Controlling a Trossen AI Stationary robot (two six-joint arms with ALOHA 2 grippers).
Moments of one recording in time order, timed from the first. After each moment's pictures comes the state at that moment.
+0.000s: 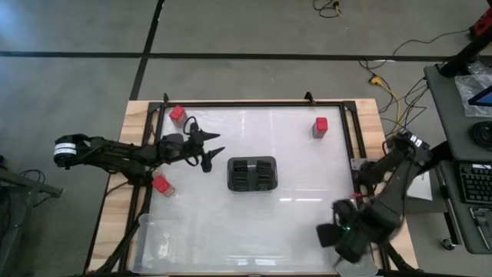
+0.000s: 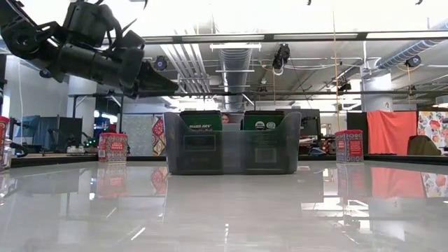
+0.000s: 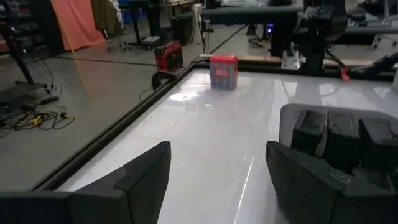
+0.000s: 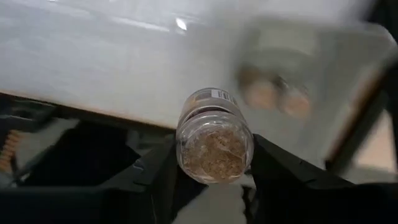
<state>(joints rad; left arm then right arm) 0.21 1.14 0.28 0.70 -0.17 0.03 0.88 1.59 1.56 -1.37 -0.07 2.28</state>
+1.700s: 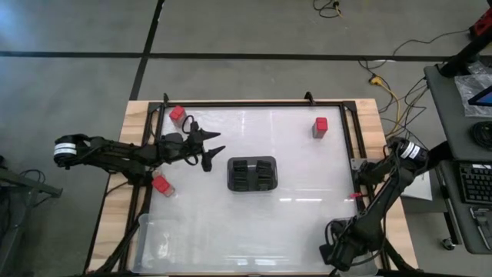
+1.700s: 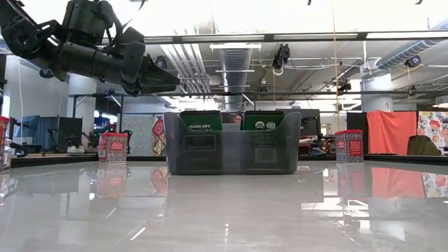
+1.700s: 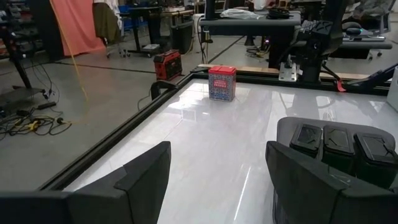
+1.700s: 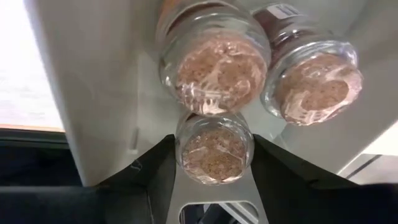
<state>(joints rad) 0.21 1.14 0.28 0.73 -0.16 0.02 0.96 1.67 1.04 -0.73 -0.40 2.34</state>
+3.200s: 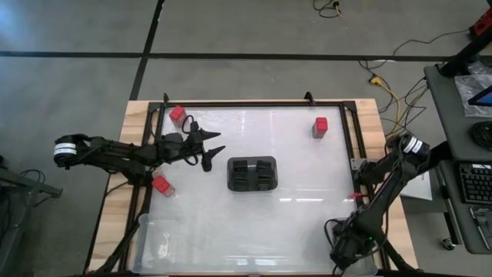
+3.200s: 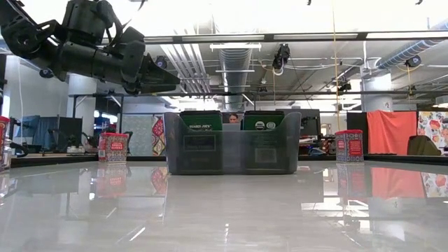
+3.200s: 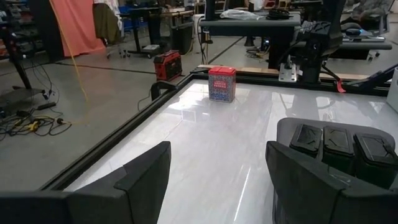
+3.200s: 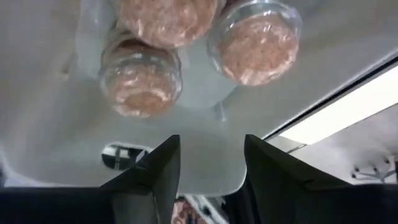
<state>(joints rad) 0.21 1.14 0.28 0.74 -0.16 0.02 0.95 1.60 1.01 -0.78 -0.61 2.02</state>
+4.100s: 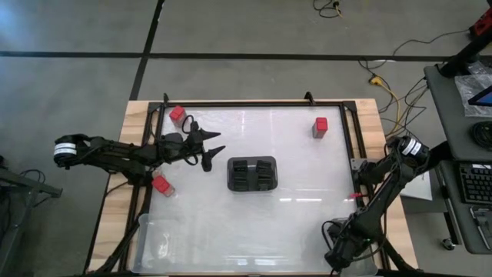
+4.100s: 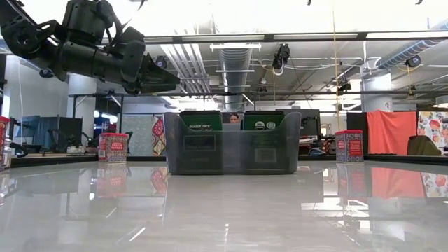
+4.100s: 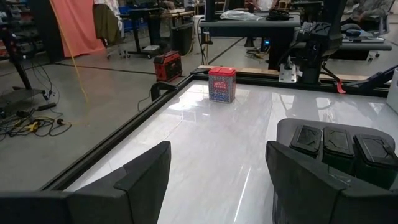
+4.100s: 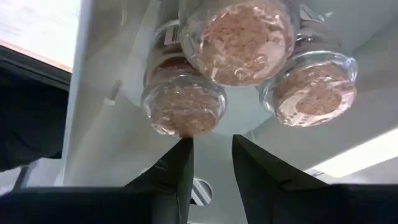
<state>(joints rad) 0.21 1.14 0.28 0.74 -0.16 0.02 0.95 1.63 1.01 -0.71 -0.50 2.00</state>
